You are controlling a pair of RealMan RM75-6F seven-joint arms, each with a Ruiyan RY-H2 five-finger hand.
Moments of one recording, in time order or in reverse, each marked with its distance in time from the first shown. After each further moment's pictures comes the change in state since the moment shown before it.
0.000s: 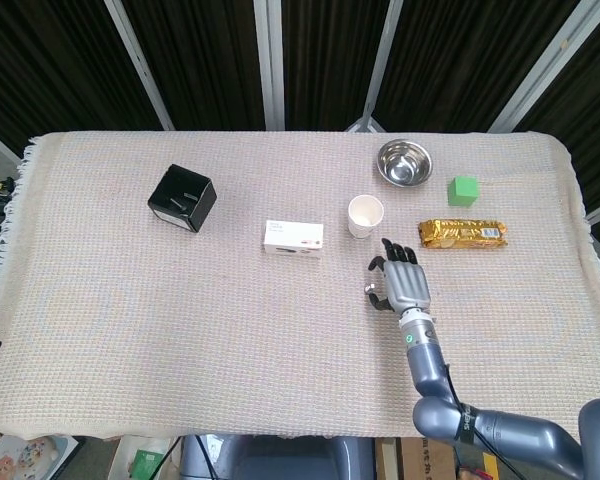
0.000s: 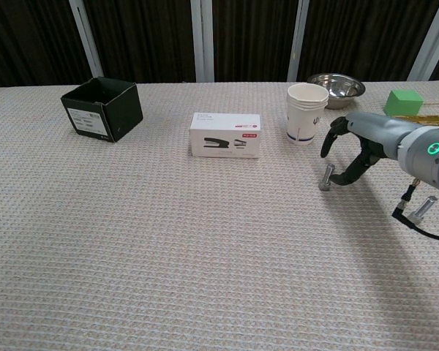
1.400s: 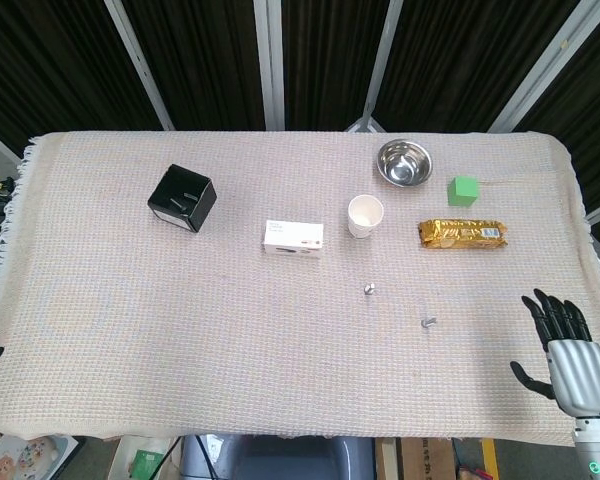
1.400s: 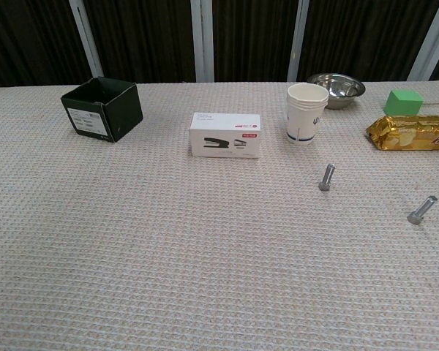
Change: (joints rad) left arm 0.010 0.006 0.016 -0.033 0.003 -0.003 0.025; right arm -0.612 0.558 -0.323 -0.130 -0.870 0.380 0.538
